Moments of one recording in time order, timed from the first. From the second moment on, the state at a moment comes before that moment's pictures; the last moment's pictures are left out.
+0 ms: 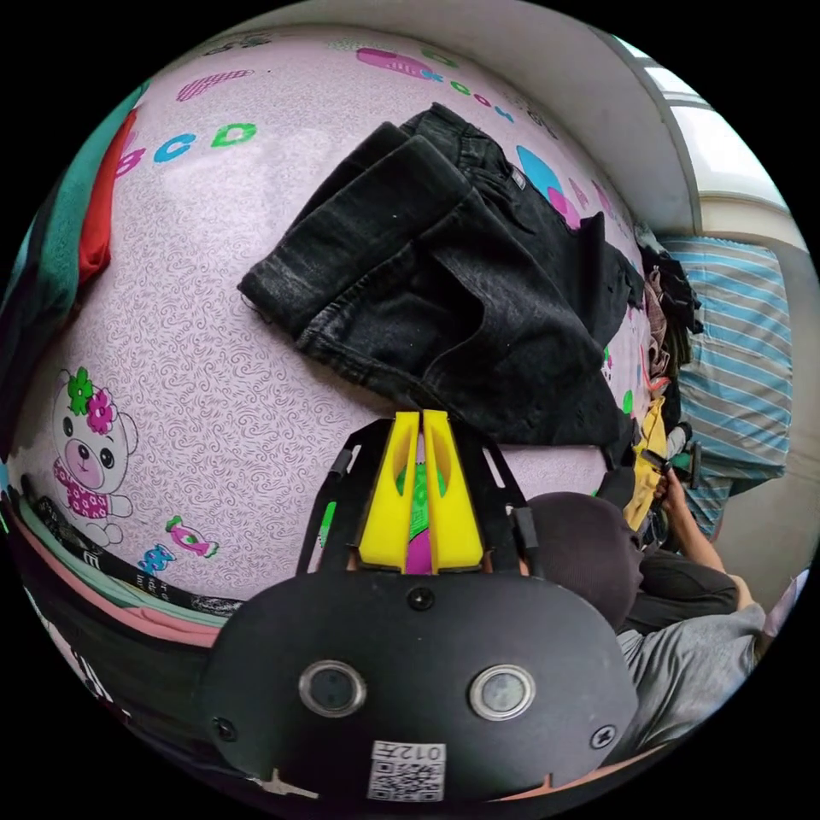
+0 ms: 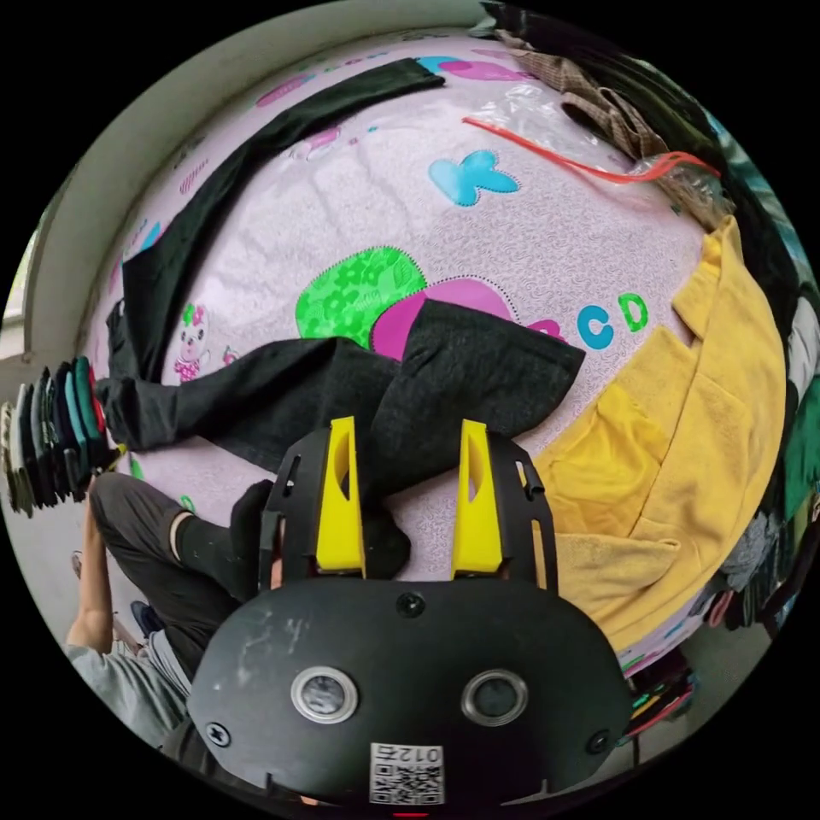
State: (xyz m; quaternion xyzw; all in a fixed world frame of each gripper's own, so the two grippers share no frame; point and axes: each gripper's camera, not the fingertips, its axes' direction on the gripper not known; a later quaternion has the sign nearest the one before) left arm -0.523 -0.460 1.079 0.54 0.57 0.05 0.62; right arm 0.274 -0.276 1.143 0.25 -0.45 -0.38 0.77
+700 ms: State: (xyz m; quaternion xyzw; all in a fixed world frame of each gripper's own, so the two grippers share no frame) left arm -0.566 -0.406 1.134 0.48 0.69 -0.09 0.53; right arm 0.413 -0.375 1.170 0.21 -0.55 -0.36 0.73
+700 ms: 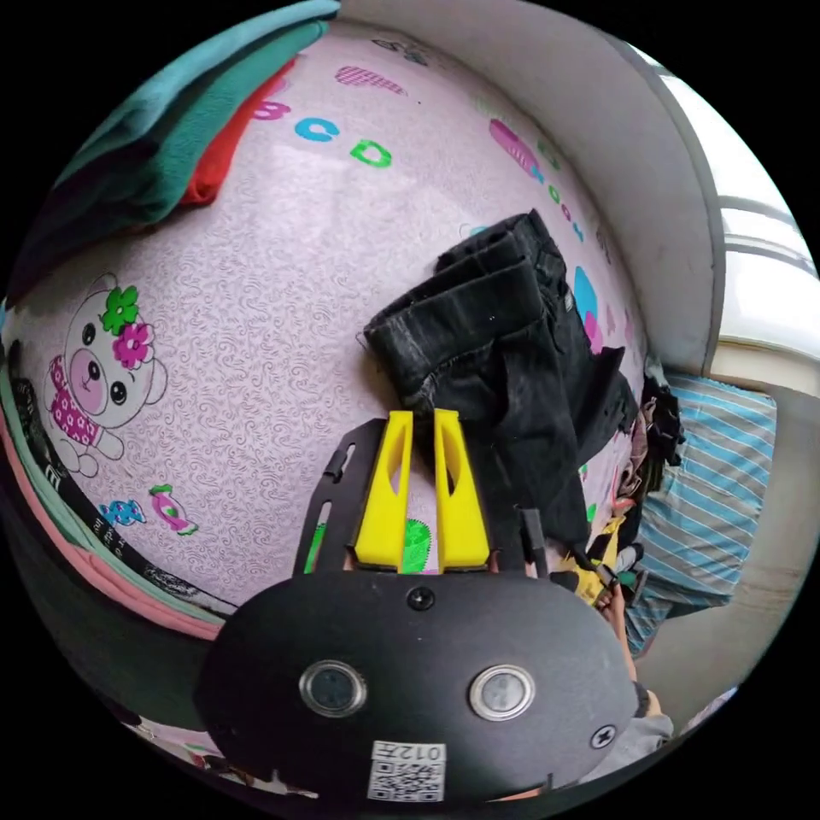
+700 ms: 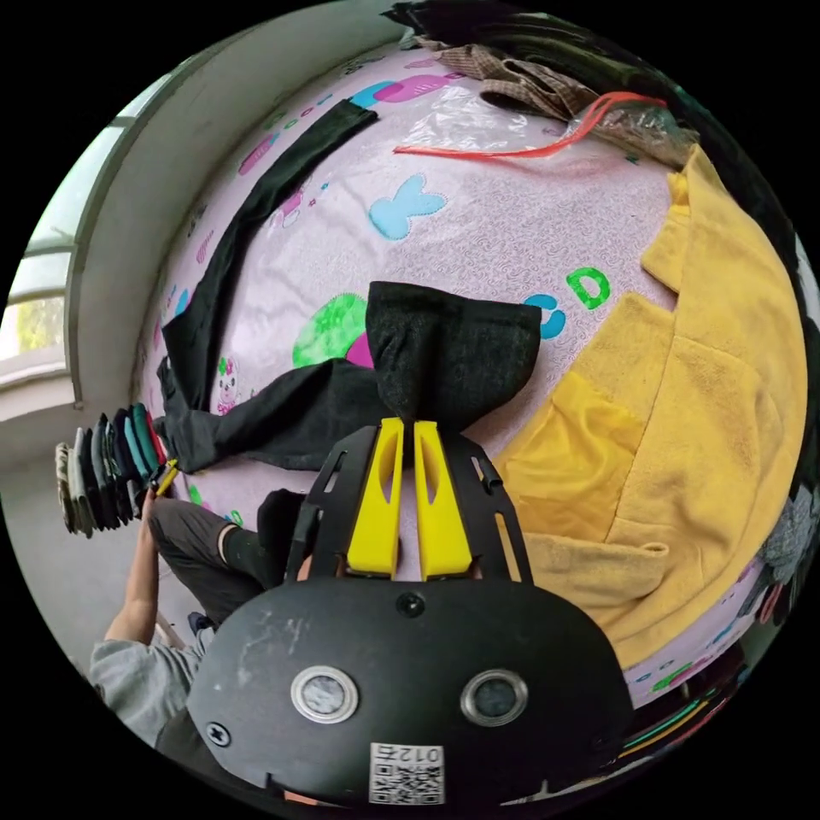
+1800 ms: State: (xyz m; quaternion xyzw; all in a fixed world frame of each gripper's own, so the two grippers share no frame) left arm -0.467 -0.369 1.131 0.49 0.69 -0.08 0.54; right arm 0.478 -0.525 1.168 0.15 -0.73 -0.30 0.59
